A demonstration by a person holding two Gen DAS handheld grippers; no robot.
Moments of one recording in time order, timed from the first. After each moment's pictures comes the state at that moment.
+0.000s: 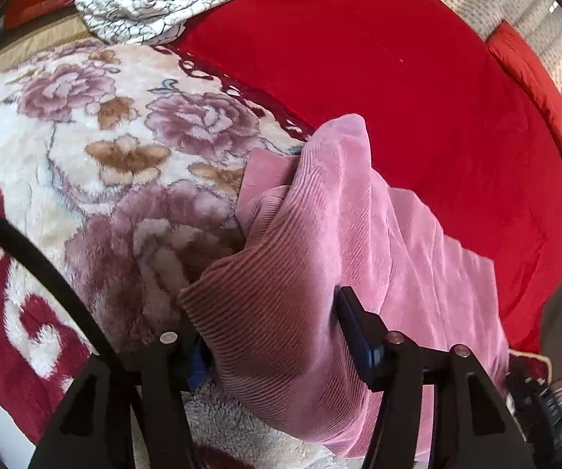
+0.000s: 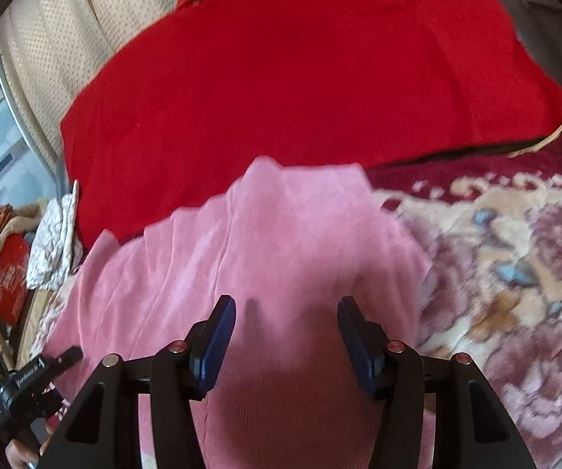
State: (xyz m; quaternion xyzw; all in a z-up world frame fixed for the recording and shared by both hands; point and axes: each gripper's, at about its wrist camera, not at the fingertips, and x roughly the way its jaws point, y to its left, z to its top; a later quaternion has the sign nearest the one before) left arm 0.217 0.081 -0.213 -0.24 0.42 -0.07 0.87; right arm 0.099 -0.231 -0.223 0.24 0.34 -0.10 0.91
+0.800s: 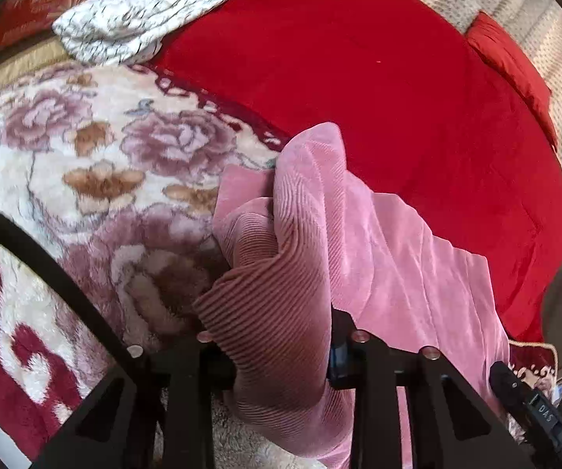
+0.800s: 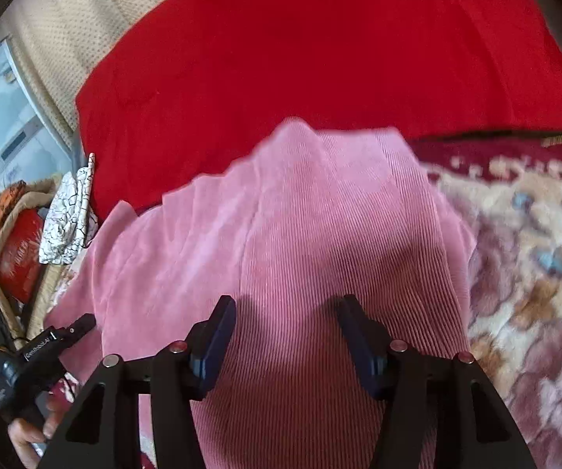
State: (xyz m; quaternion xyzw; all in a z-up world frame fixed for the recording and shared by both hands) left arm 0.221 0.071 -0.201 -0.22 0.40 -0.10 0.89; right arm 0.123 -0.212 -0.239 0.23 0.39 -0.03 0.89
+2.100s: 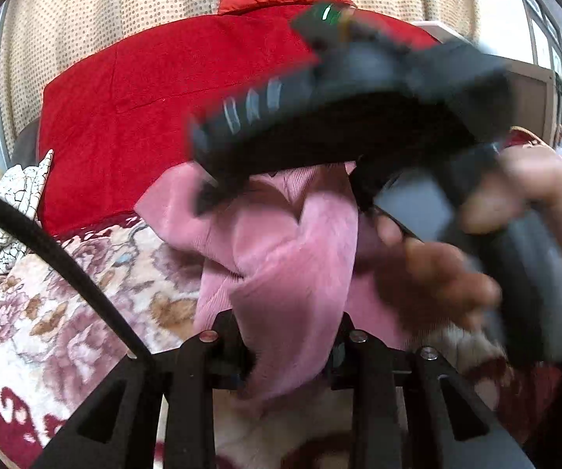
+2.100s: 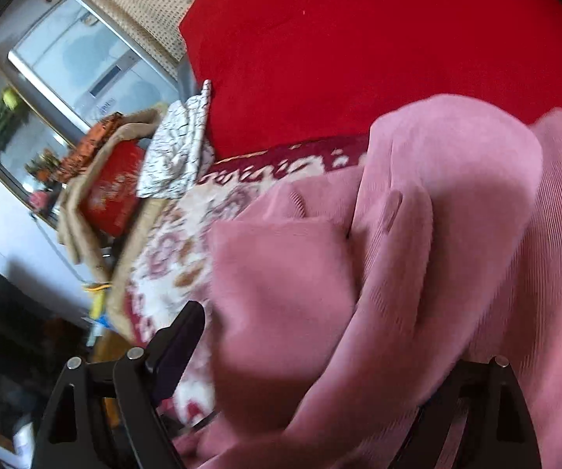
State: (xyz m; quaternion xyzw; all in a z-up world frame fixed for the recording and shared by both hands) left arm 0.103 0.002 -0.187 0.12 0.26 -0.28 0.92; right arm 0.223 -0.107 -0.244 0.22 0.44 0.19 0.85
